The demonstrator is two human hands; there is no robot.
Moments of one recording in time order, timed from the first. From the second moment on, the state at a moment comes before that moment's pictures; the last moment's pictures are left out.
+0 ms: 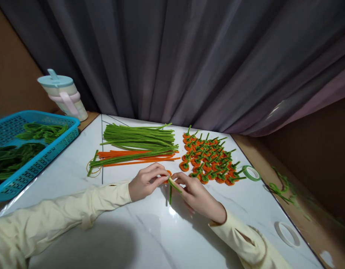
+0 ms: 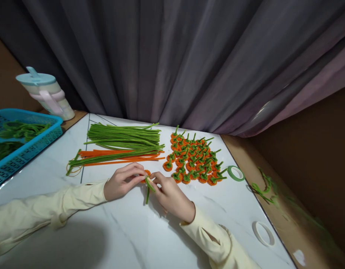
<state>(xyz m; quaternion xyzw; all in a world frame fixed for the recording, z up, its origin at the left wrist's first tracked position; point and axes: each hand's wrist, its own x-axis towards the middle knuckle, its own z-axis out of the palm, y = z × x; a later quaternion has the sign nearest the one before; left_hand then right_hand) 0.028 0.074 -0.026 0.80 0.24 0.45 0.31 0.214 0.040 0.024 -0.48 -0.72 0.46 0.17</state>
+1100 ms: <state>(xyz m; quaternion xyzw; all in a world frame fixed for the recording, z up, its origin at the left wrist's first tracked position) 0.022 0.078 -0.033 0.91 0.19 0.38 0.00 0.209 0.038 0.023 -0.45 -0.47 0.72 0.23</state>
